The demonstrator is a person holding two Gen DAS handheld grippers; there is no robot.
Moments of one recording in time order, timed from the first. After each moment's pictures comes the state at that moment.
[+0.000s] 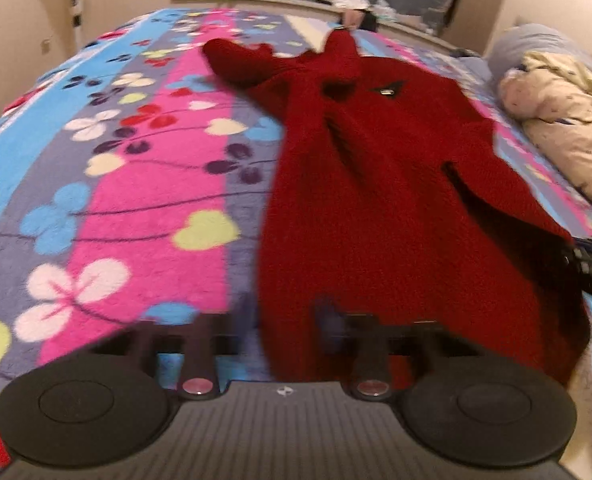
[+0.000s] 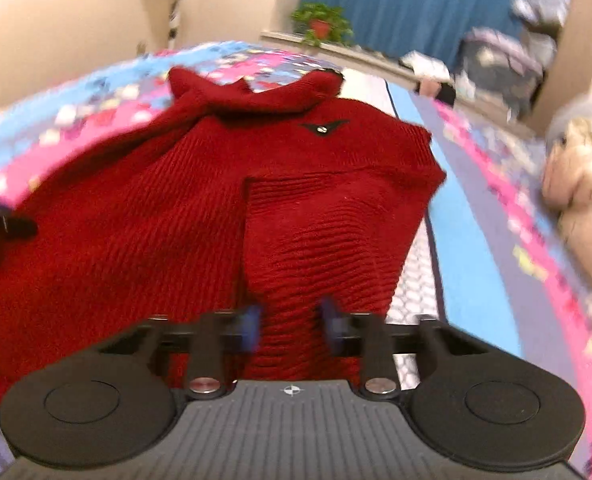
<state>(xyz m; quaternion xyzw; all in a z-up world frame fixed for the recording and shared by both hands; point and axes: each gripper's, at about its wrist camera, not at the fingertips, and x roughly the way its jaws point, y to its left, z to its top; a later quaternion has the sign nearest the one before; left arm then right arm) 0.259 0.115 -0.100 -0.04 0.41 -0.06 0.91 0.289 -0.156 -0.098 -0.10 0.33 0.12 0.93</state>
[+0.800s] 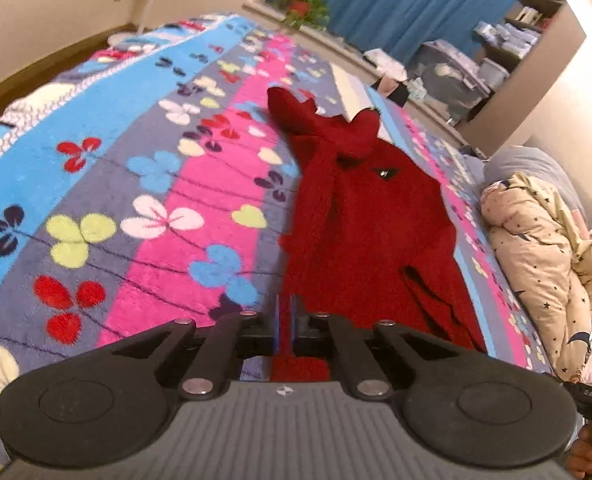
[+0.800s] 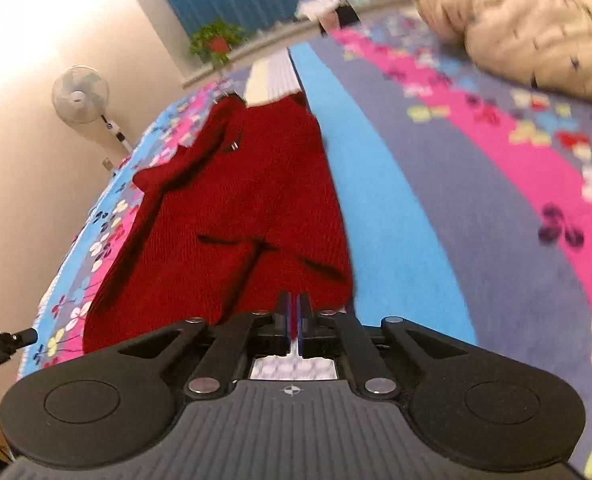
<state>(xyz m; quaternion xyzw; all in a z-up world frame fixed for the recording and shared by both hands) 0.148 0.175 -0.015 -0.24 0.39 -0.02 0.89 0.155 -0.331 -0.031 0.19 0.36 0.09 0.91</state>
